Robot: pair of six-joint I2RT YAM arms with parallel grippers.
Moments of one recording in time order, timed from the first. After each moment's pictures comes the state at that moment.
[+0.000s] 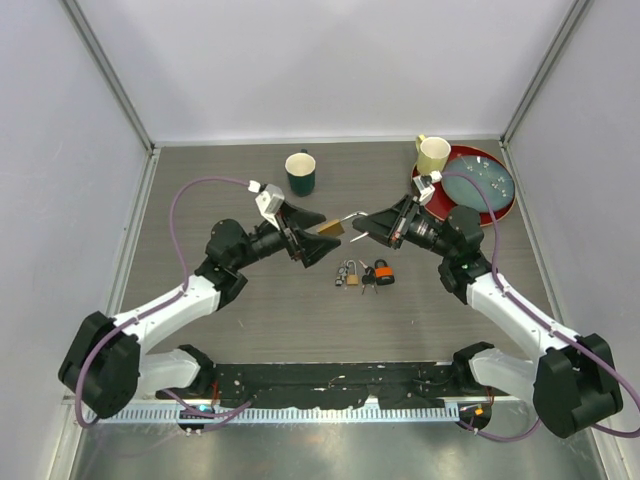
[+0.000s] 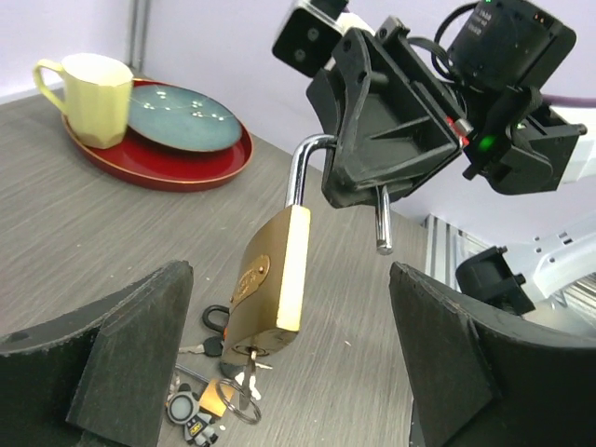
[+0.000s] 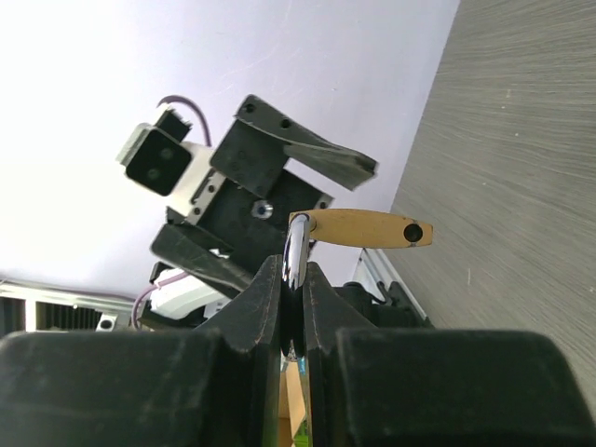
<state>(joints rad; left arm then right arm) -0.60 1.18 0.62 0.75 0.53 -0.45 0.36 1.08 0.61 0.56 -0.70 1.34</state>
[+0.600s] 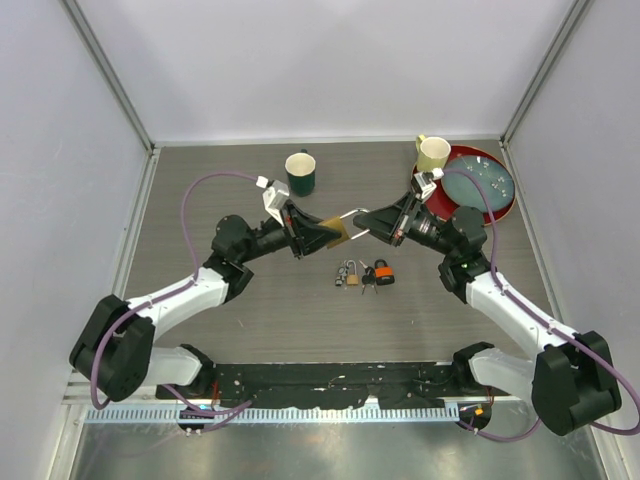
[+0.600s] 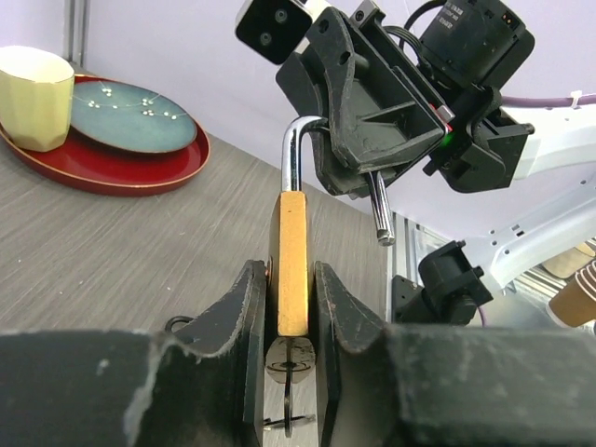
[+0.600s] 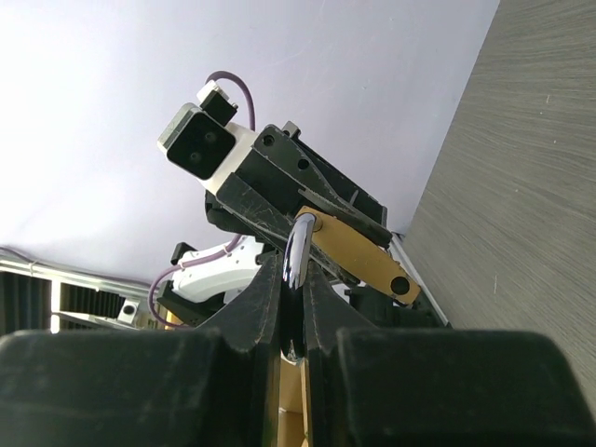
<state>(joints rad) -0.59 1.29 0.64 0.89 0.66 -0.54 0.36 1.09 0.61 0.67 -0.74 1.42</state>
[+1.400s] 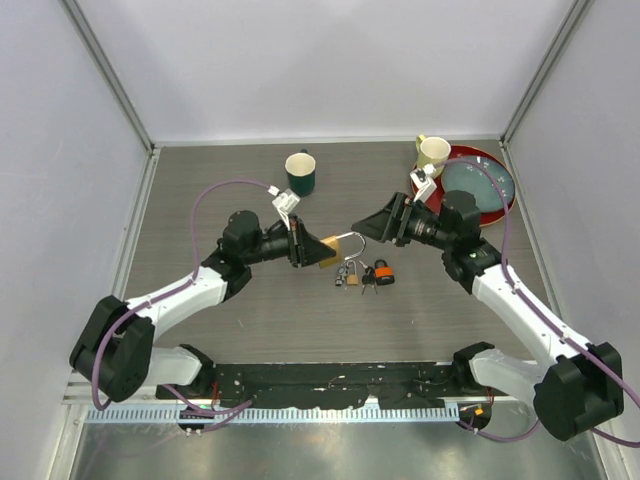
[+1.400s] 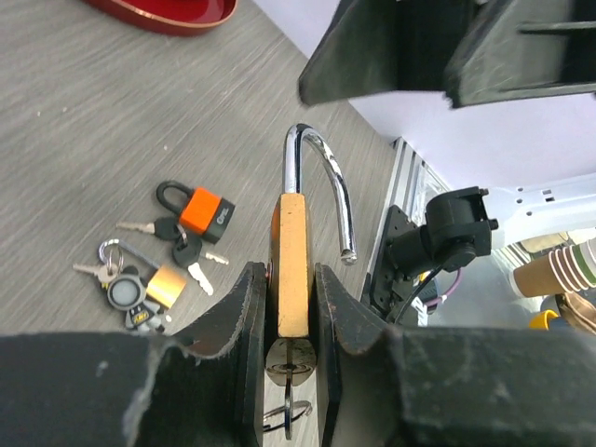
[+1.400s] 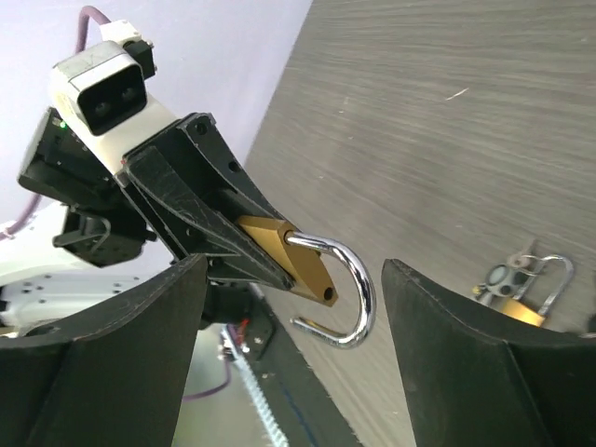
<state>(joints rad) -0.57 1.30 0.65 0.55 0.67 -0.58 0.35 1.08 0.75 0.13 -0.66 0.81</state>
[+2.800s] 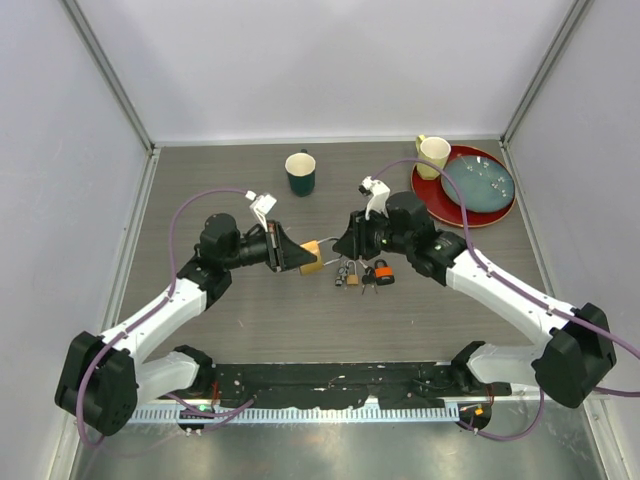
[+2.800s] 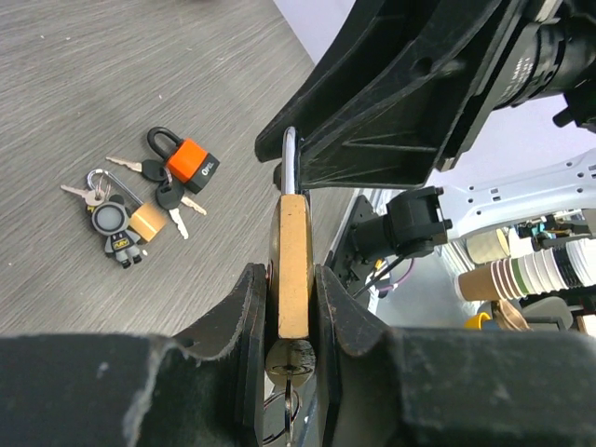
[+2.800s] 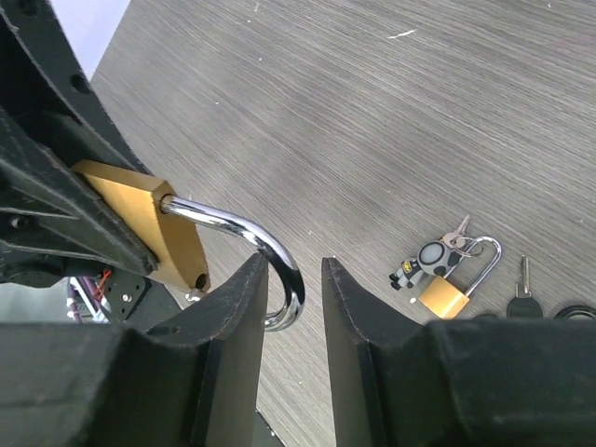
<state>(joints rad) -0.45 1.11 0.61 0.30 0.77 -0.68 0.65 1.23 0.94 -0.19 -0.32 0.40</state>
